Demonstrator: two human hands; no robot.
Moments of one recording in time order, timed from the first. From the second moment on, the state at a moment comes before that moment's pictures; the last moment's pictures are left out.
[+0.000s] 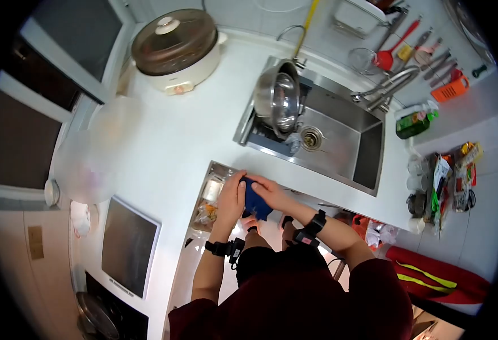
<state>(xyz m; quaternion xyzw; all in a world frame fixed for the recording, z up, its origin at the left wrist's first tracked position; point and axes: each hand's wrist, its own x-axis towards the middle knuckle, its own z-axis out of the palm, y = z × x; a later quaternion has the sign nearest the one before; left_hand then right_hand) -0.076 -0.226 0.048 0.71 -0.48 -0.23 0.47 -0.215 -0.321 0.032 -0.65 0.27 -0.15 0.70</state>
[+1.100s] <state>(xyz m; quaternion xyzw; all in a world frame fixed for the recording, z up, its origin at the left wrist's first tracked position) -0.273 -0.389 0.049 0.61 -0.63 -0.30 0.38 -0.500 -0.484 0.072 -0.57 0.42 -0.27 0.65</state>
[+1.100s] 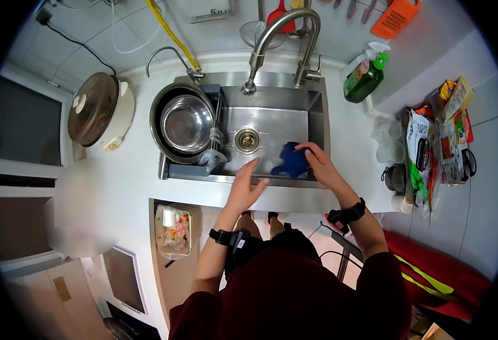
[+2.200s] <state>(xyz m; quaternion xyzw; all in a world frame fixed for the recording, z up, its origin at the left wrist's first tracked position) -0.168 -0.411 -0.033 0.74 -0.59 -0.09 0.30 -0.458 -0.564 -0.162 -0.83 0.30 0.39 0.26</state>
